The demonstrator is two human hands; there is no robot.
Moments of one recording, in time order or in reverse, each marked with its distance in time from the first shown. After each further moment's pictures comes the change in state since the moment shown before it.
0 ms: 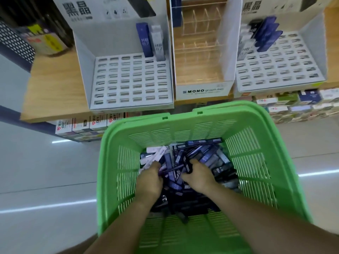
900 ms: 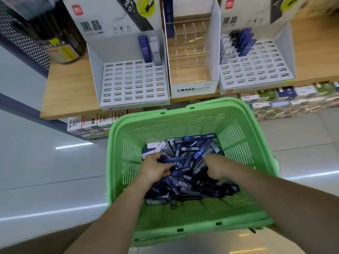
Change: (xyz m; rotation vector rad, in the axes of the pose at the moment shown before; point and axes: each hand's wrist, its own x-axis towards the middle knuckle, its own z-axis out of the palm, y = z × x) left_hand -0.028 0.034 -0.052 -0.864 -0.222 -0.225; right_hand -0.053 0.005 -0.079 -0.522 -0.293 -0.019
